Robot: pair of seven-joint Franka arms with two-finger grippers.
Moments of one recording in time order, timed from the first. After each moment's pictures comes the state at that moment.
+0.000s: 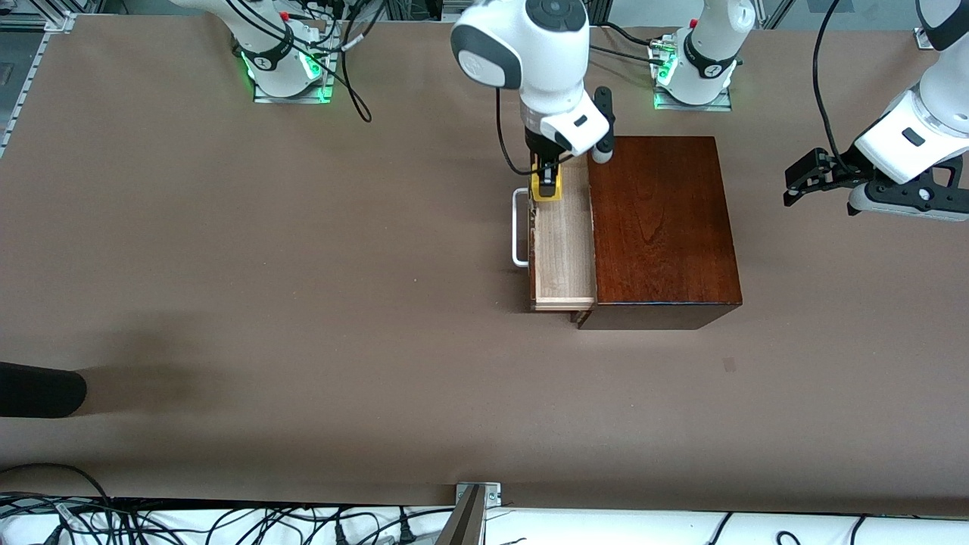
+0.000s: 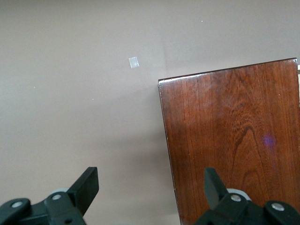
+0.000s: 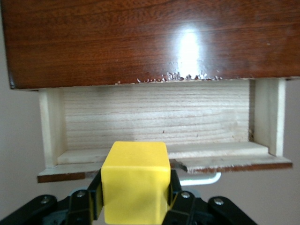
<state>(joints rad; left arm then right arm) -0.01 -0.04 -0.05 -1.73 0.02 1.68 0.07 0.78 0.74 0.32 -1.06 -0.26 1.87 -0.46</state>
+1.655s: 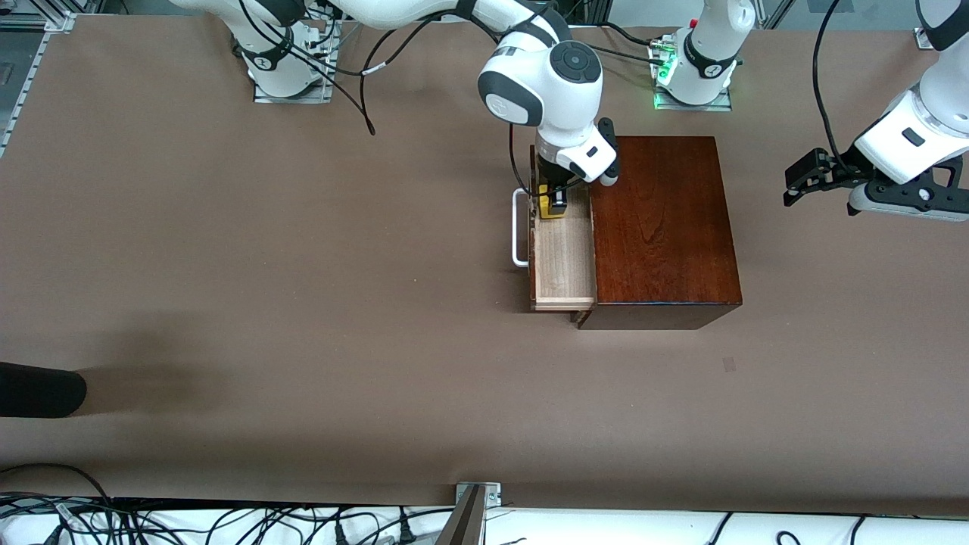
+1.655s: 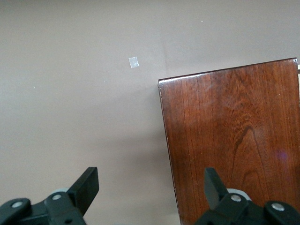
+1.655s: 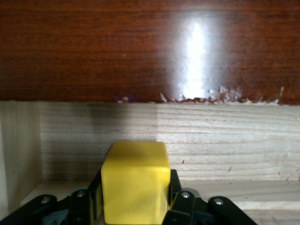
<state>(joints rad) -0.01 -0.04 -0.05 -1.73 0.02 1.68 0.07 0.85 0.87 0.26 -1.03 -0.28 1.94 -0.48</state>
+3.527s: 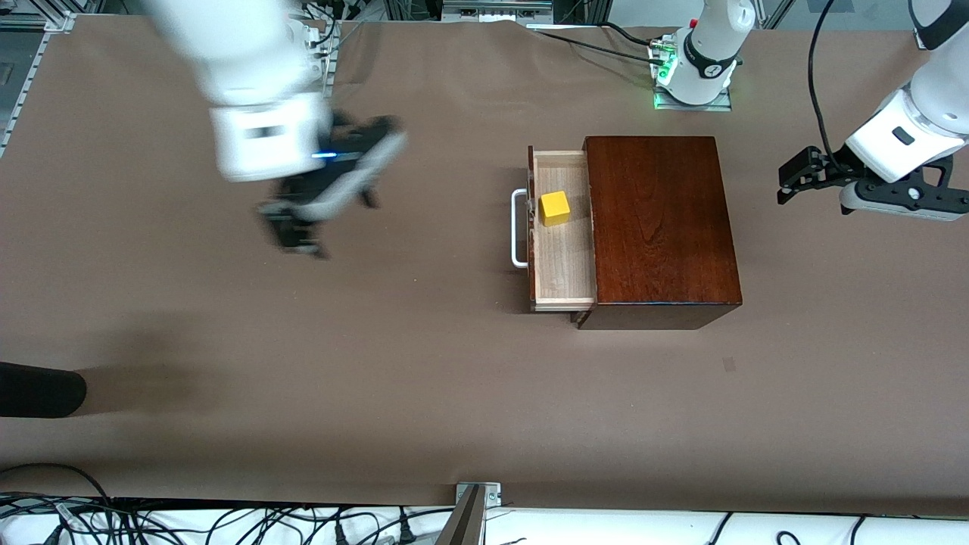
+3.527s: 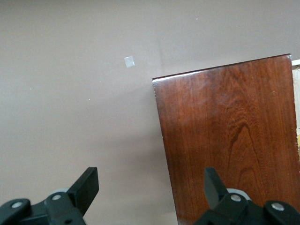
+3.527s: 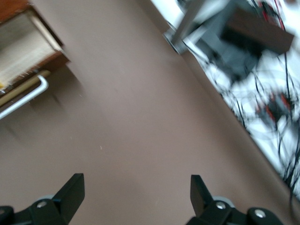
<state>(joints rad) -0.03 -0.04 -0.06 -1.73 0.02 1.67 0.07 0.30 0.33 0.19 -1.12 -0.09 1.69 -0.38</state>
